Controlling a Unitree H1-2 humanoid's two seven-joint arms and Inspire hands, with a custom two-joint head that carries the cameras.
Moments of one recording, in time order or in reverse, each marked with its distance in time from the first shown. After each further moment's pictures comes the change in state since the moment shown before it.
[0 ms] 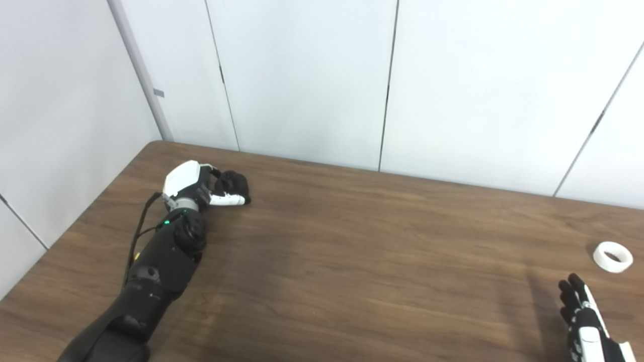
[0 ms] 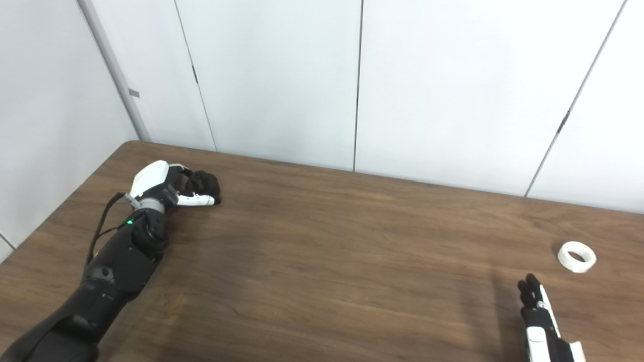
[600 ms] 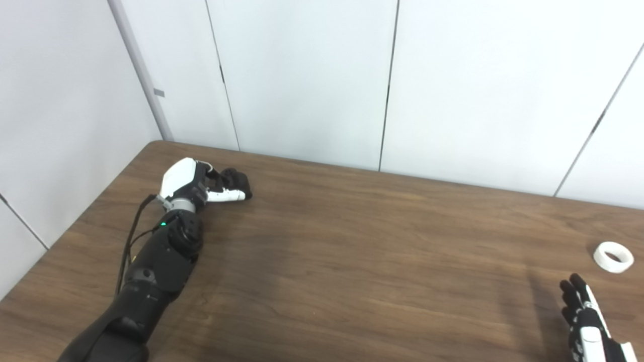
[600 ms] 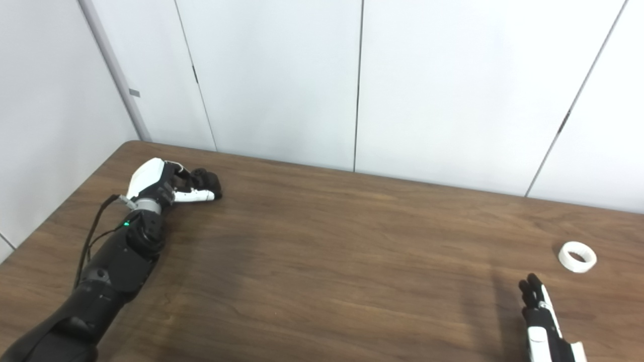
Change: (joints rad) left arm 0.008 -0.001 0.029 0.017 -0.039 -0.068 0.048; right arm 0.001 0.000 -0.001 0.000 0.005 0.001 -0.007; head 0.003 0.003
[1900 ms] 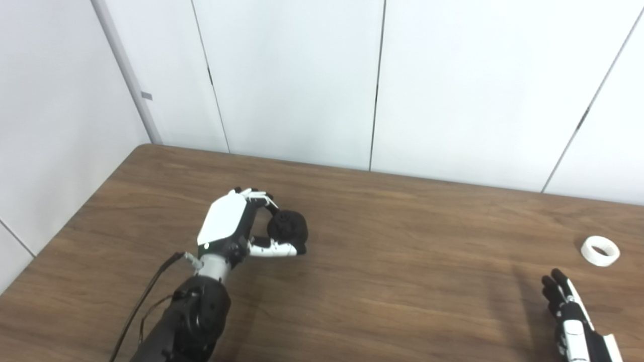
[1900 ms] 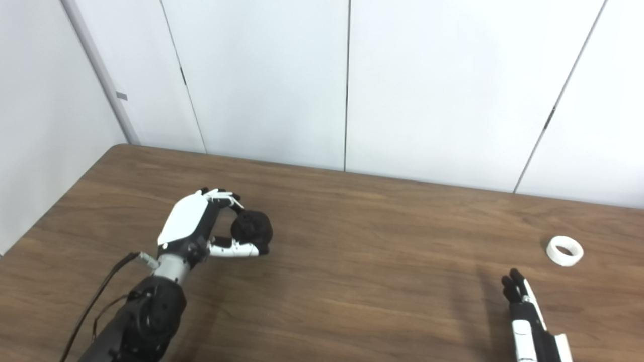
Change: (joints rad) left arm 0.394 -0.119 -0.123 -0.810 0.190 0.040 -0.118; right arm -0.004 0.004 0.020 0.030 -0.016 -0.018 -0.024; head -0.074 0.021
